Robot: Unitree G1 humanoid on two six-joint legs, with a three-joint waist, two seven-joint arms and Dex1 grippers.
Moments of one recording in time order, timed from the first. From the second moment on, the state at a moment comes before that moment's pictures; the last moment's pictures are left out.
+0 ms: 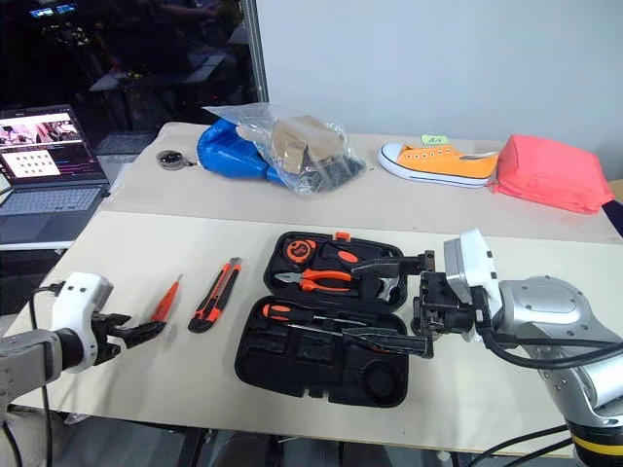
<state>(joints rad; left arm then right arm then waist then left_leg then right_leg) 0.01 0.75 0.44 -0.48 -0.64 1.31 -0.35 -0.14 -0.87 -0.17 -0.58 0.84 0.46 1.07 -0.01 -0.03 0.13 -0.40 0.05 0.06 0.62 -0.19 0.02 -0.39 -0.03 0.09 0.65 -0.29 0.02</state>
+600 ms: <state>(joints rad) -0.03 0.88 0.45 -0.54 -0.72 1.15 -0.63 -0.04 -0.87 -0.22 -0.58 0.81 0.44 1.11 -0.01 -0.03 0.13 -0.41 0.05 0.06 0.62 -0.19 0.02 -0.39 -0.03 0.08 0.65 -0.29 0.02</state>
